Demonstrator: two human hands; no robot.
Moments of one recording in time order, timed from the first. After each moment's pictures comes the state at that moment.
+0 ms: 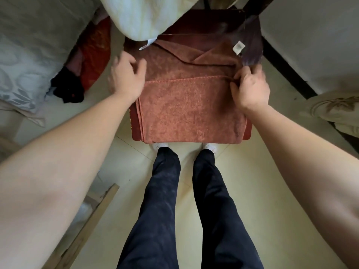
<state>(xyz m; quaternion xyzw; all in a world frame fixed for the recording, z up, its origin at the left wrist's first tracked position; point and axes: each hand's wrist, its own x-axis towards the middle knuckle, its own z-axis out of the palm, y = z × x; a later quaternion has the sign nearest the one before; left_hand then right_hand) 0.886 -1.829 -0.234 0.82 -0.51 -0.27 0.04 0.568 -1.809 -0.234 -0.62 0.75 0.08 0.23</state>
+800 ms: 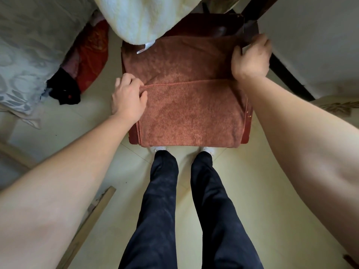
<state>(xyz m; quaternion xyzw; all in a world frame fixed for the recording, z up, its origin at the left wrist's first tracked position) 0.882 -1.787 -0.235 0.73 -0.63 -0.25 -0.04 0.587 -1.885 -0.242 -0.48 0.85 -0.04 0.22</state>
